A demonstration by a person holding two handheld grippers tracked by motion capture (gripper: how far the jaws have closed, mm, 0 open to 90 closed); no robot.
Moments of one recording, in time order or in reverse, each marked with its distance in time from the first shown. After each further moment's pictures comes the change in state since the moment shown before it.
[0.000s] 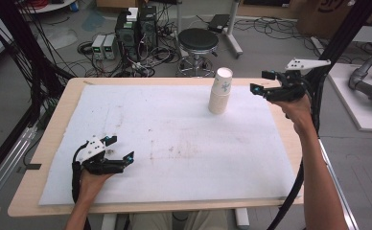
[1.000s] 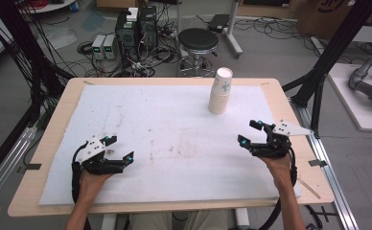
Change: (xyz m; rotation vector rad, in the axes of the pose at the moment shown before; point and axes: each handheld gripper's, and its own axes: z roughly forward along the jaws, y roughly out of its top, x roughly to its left) left arm 0.000 0.000 -0.001 -0.009 -0.002 -0.001; right arm 0.084 -0.136 0.003 -0.148 0.015 0.062
